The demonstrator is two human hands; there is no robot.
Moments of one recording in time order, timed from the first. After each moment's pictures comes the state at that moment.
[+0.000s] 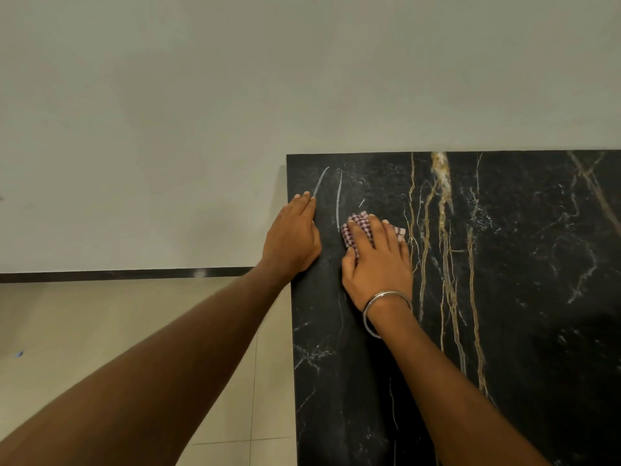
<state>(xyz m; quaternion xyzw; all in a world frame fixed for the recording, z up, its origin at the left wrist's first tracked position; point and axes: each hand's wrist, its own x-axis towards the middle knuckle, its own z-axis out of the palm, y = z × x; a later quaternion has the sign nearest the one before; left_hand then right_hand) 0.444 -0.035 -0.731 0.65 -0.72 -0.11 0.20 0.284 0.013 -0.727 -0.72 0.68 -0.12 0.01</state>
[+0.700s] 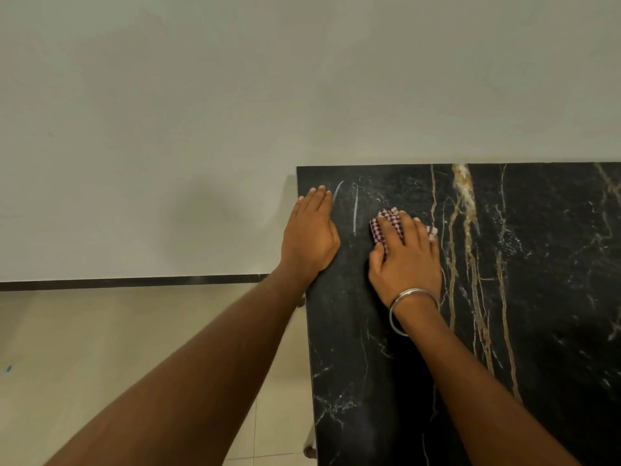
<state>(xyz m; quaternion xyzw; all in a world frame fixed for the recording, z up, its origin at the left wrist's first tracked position) 0.447 -0.092 -0.739 0.65 -0.72 -0.09 0.24 0.281 -0.049 -0.726 -0.69 0.72 -0.10 0.01</state>
